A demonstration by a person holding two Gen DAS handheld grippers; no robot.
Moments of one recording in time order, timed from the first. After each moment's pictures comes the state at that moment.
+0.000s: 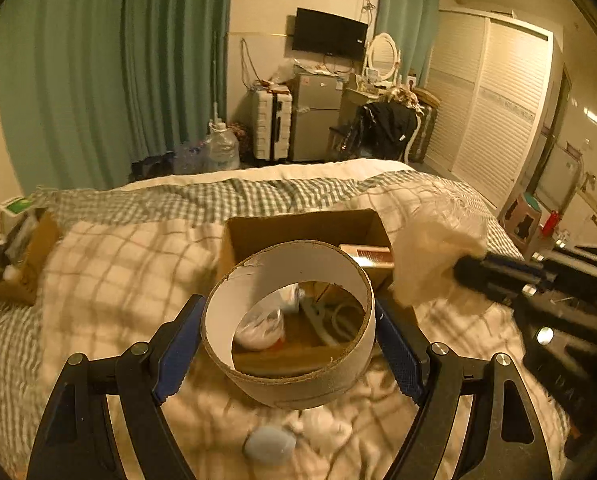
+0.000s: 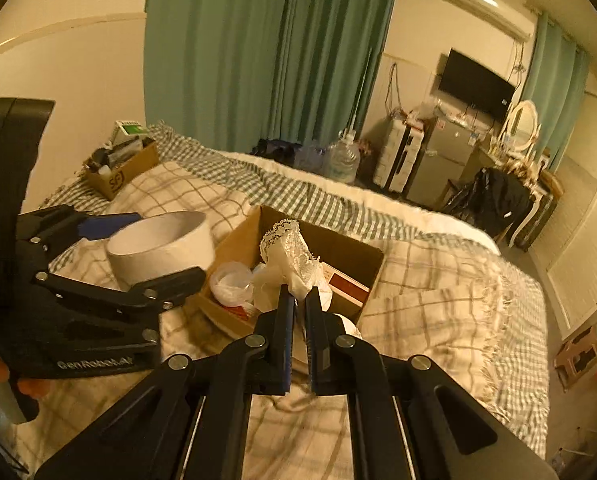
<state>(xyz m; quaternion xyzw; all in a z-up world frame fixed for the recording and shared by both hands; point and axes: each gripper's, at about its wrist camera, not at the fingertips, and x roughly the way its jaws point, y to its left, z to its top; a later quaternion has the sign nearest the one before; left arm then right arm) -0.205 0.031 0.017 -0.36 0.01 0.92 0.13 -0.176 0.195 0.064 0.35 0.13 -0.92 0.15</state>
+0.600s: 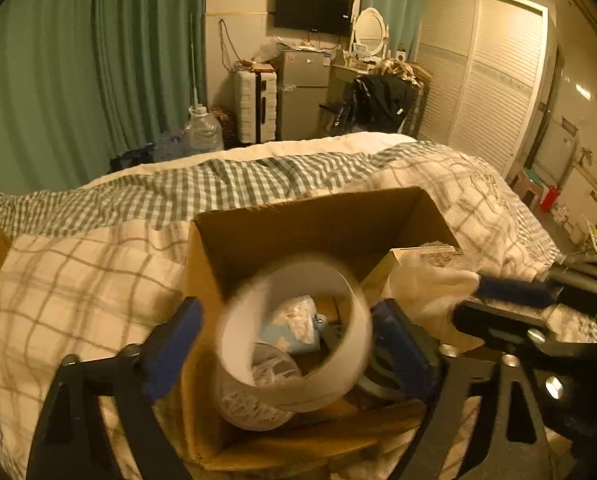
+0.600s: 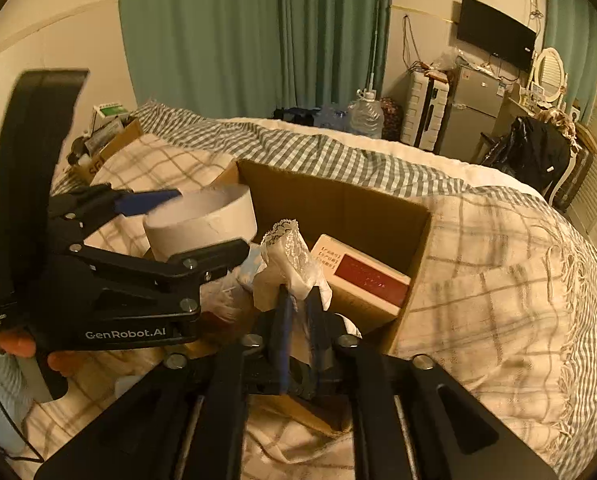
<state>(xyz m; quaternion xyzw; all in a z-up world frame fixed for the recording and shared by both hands) -0.293 0.043 -0.052 -0.38 0.04 0.91 0.15 -0.257 0.221 -0.022 0.39 0.08 -0.90 0.17</state>
